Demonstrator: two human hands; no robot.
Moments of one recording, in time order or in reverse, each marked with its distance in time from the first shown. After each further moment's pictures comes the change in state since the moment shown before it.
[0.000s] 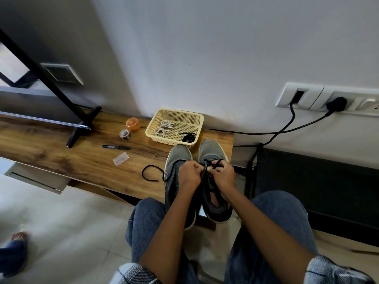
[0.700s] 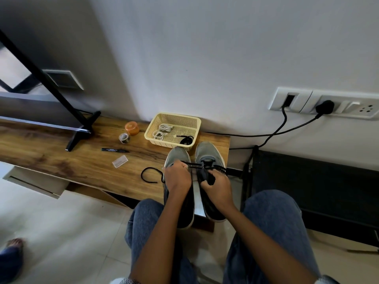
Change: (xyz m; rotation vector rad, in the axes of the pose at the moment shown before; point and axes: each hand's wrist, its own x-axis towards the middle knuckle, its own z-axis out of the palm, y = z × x) left_hand -0.014 -0.010 -0.021 0.083 0.232 -0.021; right_hand -0.037 0.013 -0.007 -0.300 -0.020 -0.414
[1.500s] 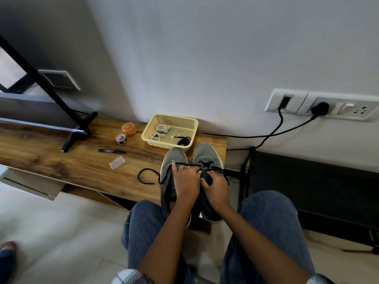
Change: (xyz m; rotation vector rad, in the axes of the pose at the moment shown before) left_hand -0.018 0.010 0.020 0.440 -0.057 0.421; right_hand 0.005 0.009 0.008 -0.041 0.007 0.042
